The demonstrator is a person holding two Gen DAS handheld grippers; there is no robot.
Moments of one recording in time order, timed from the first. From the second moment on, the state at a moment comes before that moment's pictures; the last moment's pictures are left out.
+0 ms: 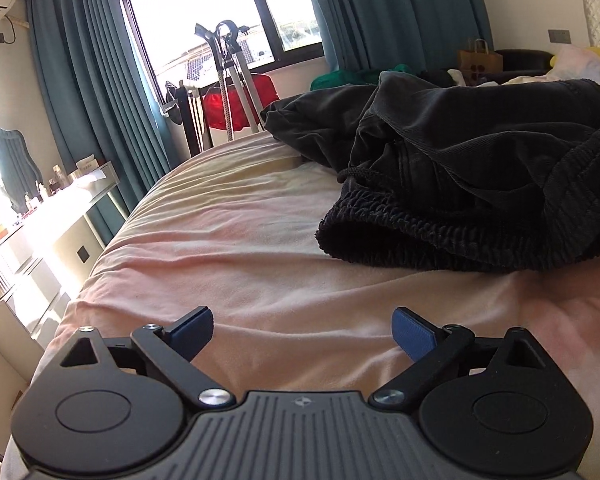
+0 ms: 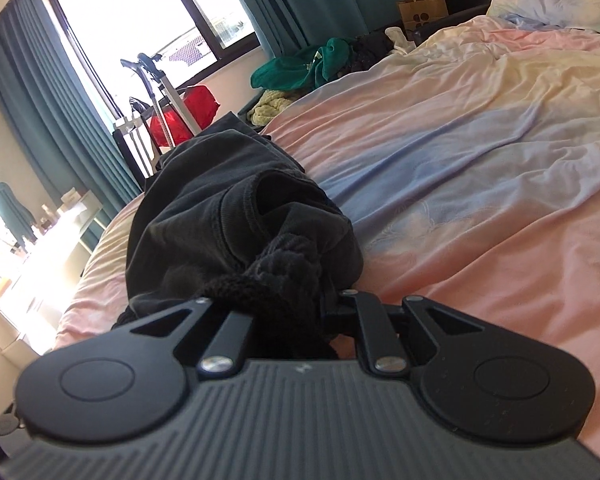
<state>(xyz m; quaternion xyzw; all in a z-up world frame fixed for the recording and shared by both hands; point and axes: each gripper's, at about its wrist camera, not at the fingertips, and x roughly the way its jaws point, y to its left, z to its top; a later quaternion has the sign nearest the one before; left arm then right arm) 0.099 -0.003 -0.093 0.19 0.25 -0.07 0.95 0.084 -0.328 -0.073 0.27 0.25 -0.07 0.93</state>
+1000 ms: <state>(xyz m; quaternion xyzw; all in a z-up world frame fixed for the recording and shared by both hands) 0.196 -0.028 -0.092 0.13 0.20 -0.06 0.97 0.091 -0.341 -0.088 0.31 0.26 -0.09 0.91</state>
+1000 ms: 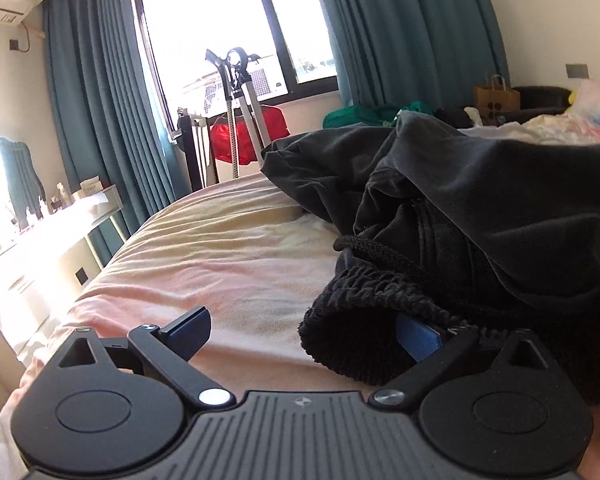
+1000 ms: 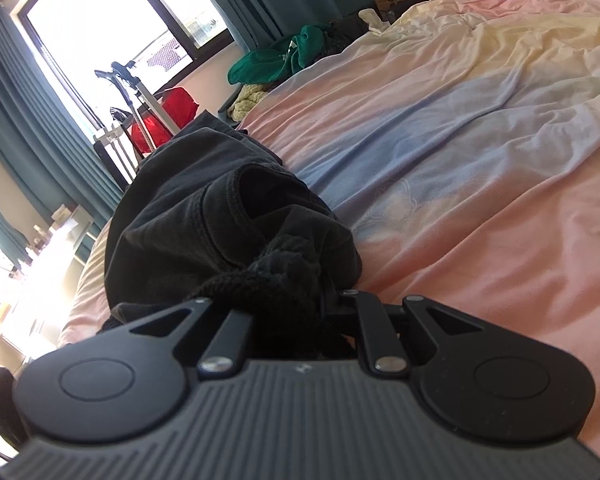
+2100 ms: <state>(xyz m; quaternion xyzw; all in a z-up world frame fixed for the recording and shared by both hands) 0.236 -0.035 -0.108 0.09 0.25 -0.16 0.95 0.111 -0.305 -0.118 0.12 0.30 -0.16 0.93</state>
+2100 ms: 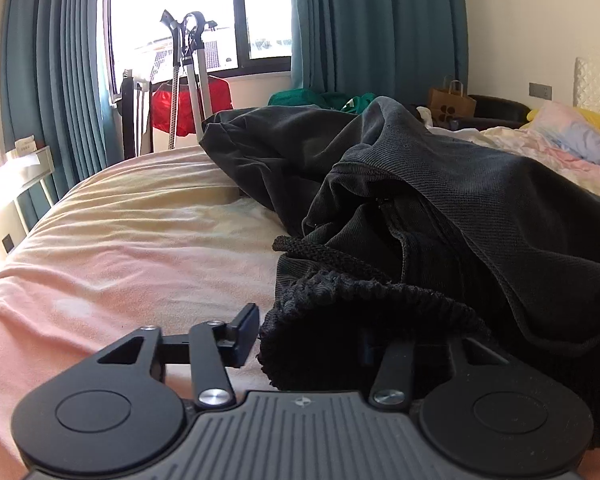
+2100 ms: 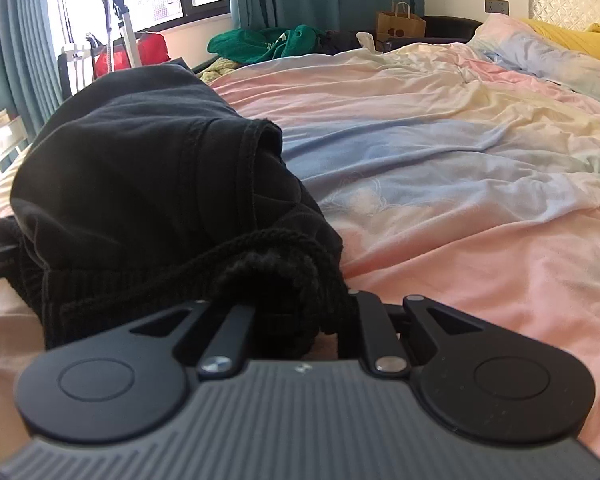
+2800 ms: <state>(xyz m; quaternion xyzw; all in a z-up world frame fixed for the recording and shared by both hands) 0.250 0.186 0.067 -0.10 0.18 -0.04 0.98 0.093 -0.078 -0.063 0.29 0.27 0.23 0.89</state>
